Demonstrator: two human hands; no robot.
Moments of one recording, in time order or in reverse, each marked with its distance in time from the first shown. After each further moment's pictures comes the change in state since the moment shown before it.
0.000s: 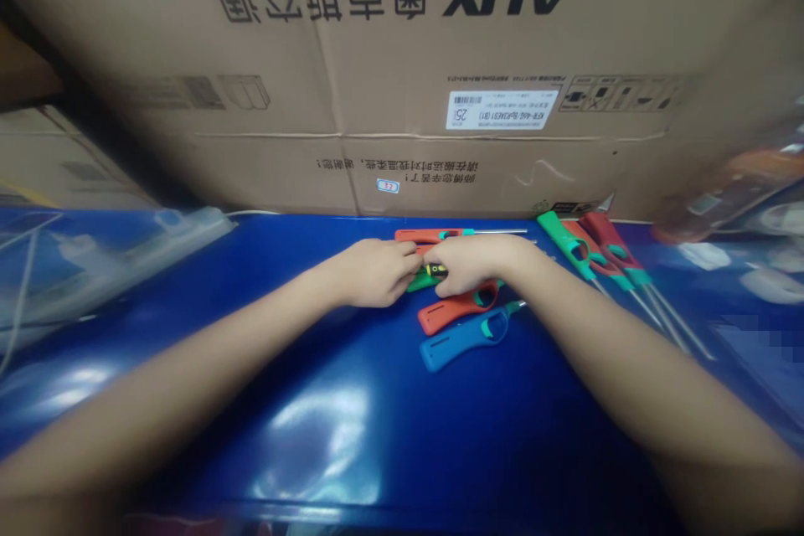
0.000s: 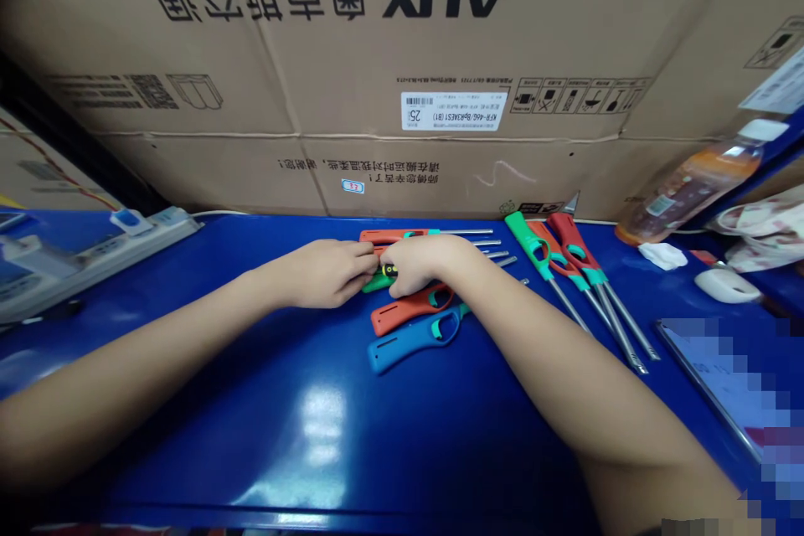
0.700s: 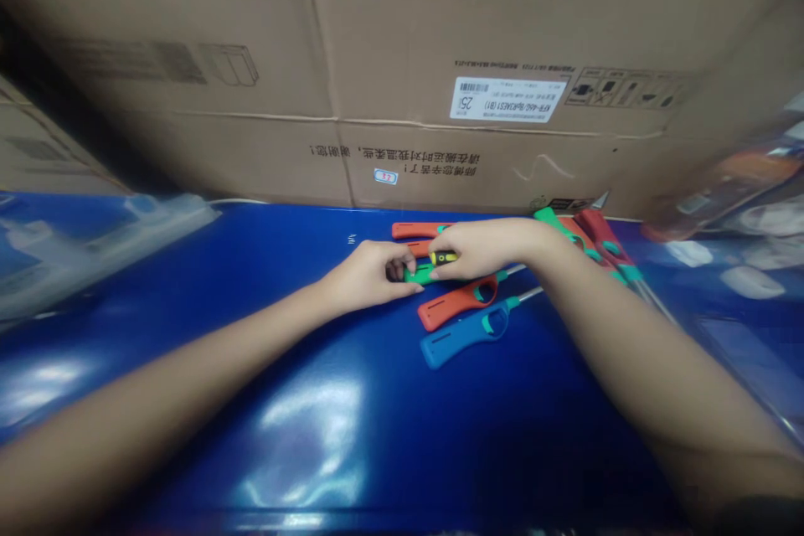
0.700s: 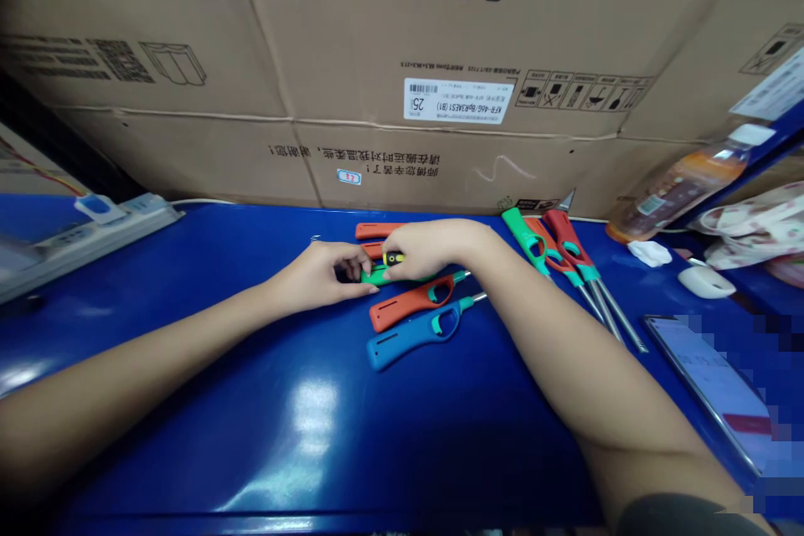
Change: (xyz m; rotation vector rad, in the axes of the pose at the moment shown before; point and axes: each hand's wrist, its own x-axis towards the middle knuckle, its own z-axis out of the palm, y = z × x) left_hand -0.010 -0.005 0.043 -0.709 0.323 -0.195; right_hand -0.009 0.011 -0.009 0.107 0.044 -0.088
